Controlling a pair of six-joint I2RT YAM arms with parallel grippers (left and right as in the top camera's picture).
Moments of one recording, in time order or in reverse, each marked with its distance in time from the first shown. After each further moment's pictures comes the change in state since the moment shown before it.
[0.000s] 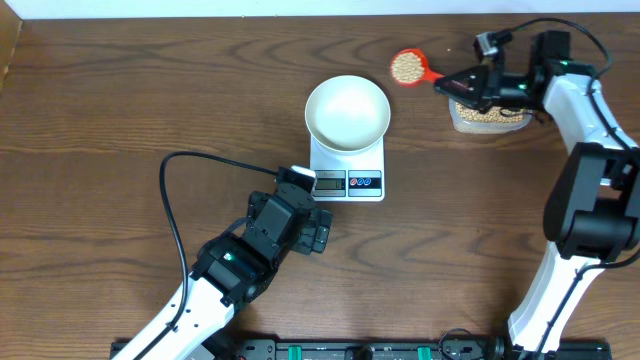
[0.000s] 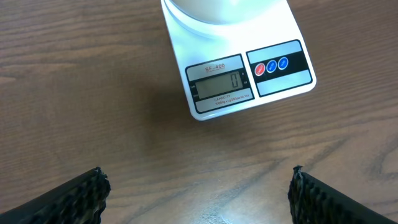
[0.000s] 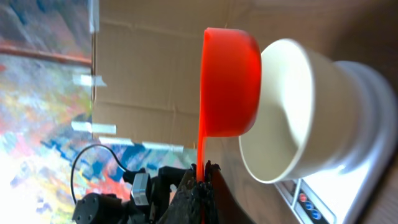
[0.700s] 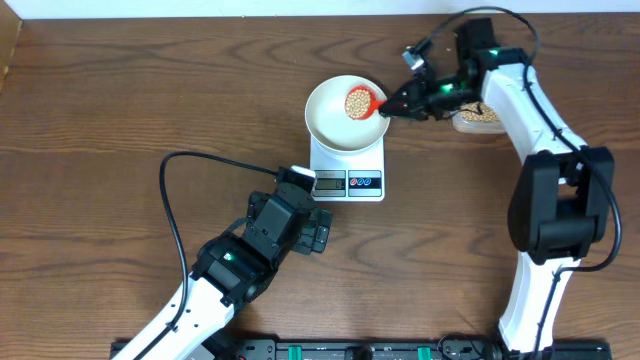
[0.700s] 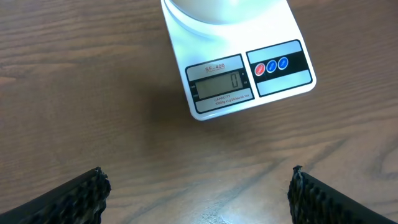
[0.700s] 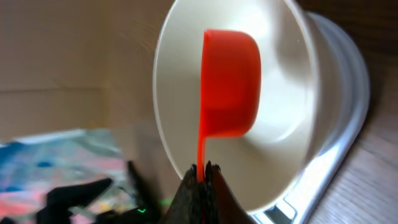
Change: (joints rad) left arm 0.000 0.000 0.000 0.000 0.000 0.000; right arm 0.268 -0.012 0.111 -0.129 0.555 0.027
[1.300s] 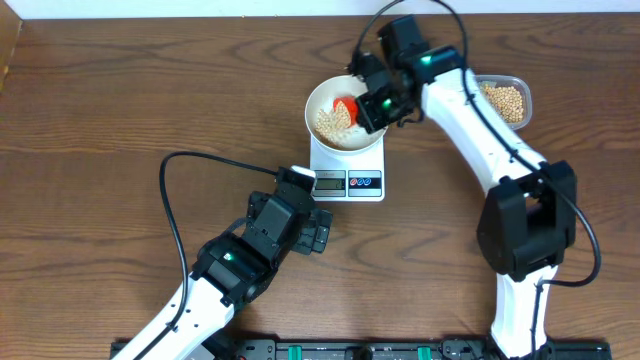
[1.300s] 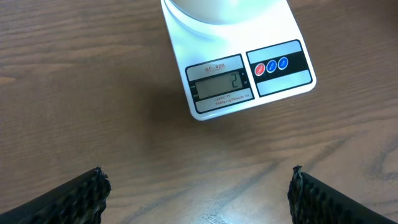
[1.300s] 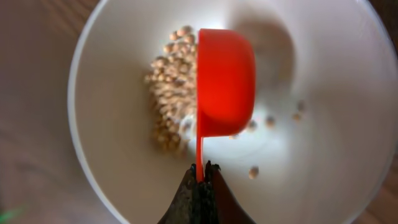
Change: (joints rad) left arm 0.000 0.000 0.000 0.000 0.000 0.000; right arm 0.269 -0.035 0.083 -0.042 0.649 -0.177
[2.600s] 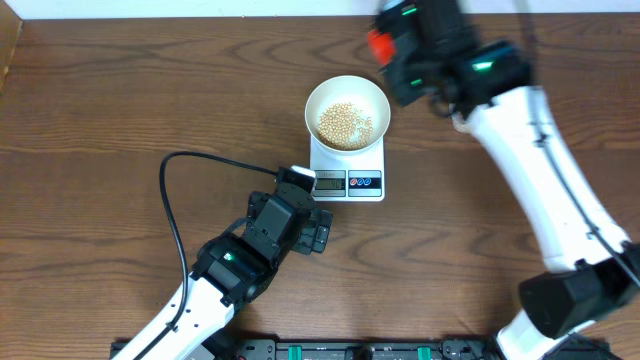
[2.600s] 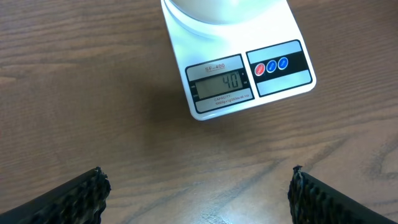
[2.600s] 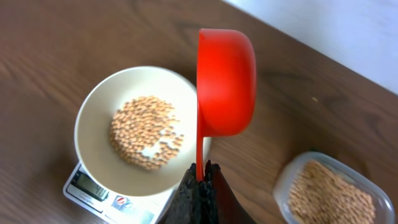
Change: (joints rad) left arm 0.000 0.000 0.000 0.000 0.000 0.000; right arm -0.039 -0.319 0.044 -0.011 0.264 -0.038
